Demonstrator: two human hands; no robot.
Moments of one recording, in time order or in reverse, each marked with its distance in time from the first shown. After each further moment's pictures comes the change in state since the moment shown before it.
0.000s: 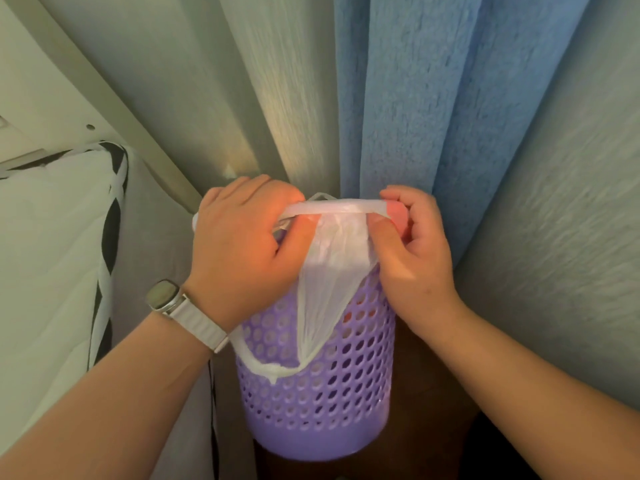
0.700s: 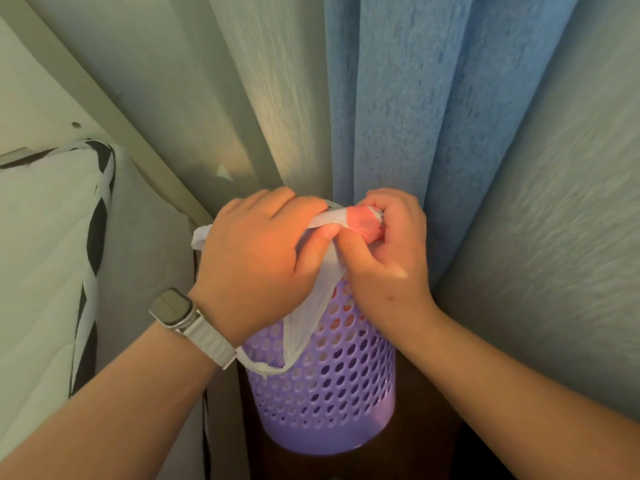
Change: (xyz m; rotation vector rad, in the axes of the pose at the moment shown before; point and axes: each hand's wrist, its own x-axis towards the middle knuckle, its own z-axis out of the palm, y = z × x) left_hand -0.005 0.014 0.009 0.090 -0.076 0.121; right_hand -0.005 -0.008 0.014 -0.097 0.060 -0.125
